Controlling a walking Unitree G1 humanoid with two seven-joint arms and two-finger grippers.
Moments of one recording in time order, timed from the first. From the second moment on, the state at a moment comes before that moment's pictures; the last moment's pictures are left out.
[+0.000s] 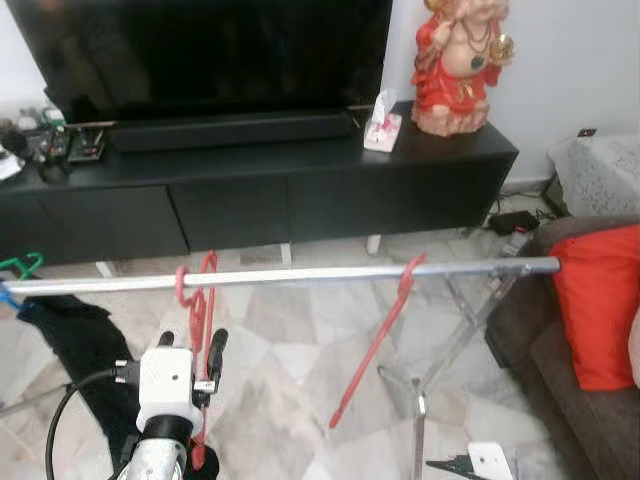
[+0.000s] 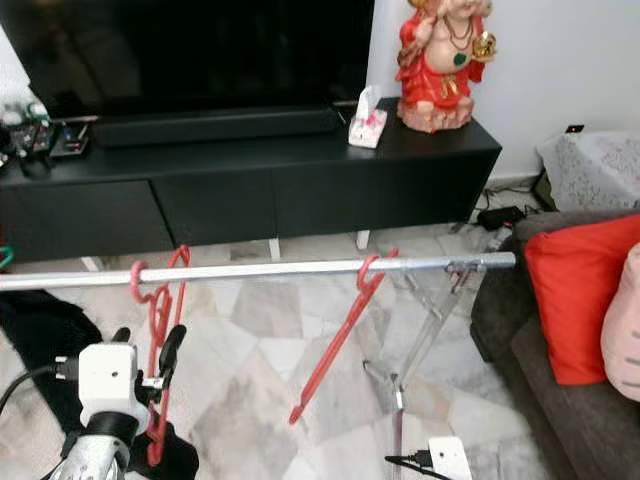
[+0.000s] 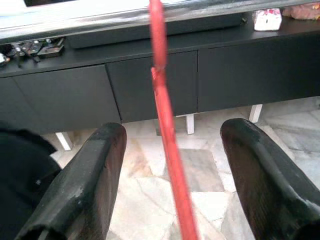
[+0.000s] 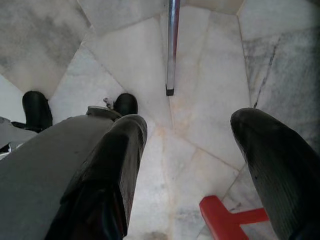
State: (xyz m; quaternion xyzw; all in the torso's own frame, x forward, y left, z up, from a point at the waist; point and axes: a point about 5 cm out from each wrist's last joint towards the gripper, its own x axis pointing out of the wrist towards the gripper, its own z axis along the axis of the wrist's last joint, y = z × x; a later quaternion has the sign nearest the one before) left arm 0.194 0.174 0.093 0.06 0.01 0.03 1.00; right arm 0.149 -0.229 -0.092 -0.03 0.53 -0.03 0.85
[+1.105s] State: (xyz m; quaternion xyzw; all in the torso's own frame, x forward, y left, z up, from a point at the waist) left arm 0.194 0.181 0.091 0.07 0.01 0.05 1.00; right arm 0.154 -0.229 -0.090 -0.02 0.52 -0.04 0.85
